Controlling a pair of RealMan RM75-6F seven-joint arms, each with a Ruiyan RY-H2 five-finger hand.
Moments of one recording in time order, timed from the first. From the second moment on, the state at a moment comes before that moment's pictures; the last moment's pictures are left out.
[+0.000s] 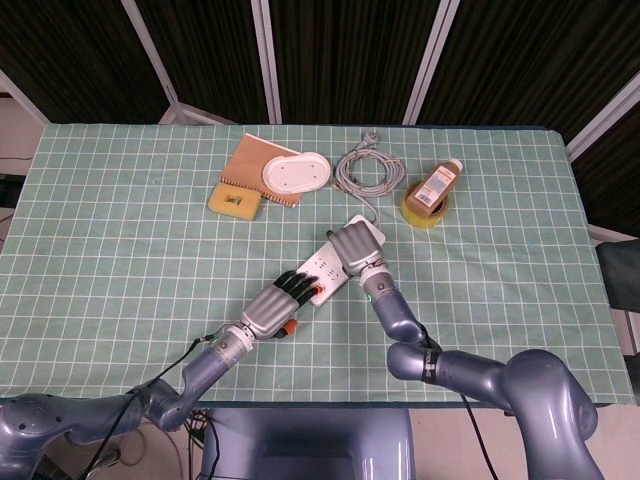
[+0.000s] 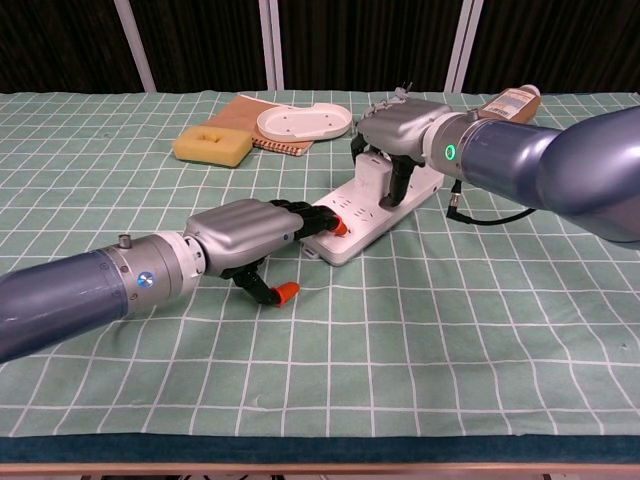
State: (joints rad) left arm -0.83 -1.85 -0.08 -1.18 1.33 0.80 0.25; right arm 1.12 -1.77 0.21 -1.09 -0.65 0.80 -0.77
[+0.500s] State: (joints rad) left arm -0.85 -1.85 -0.09 -1.19 1.31 0.78 0.28; right arm 1.12 -1.72 0.20 -1.19 -0.64 0.82 -0.79
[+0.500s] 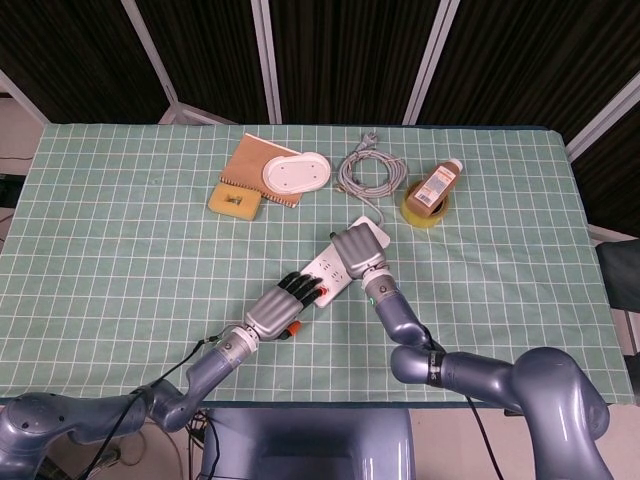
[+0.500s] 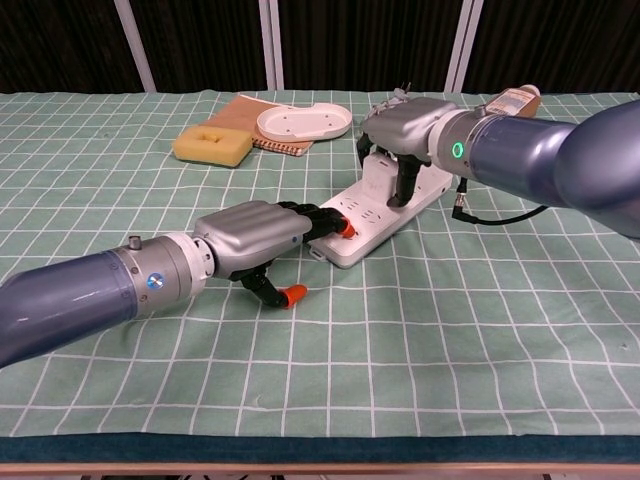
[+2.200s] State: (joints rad) left arm -0.84 -1.84 -0.08 -1.20 1.31 0.78 0.26; right arm 1.20 -1.79 0.20 -1.17 -0.62 0.88 -0.91
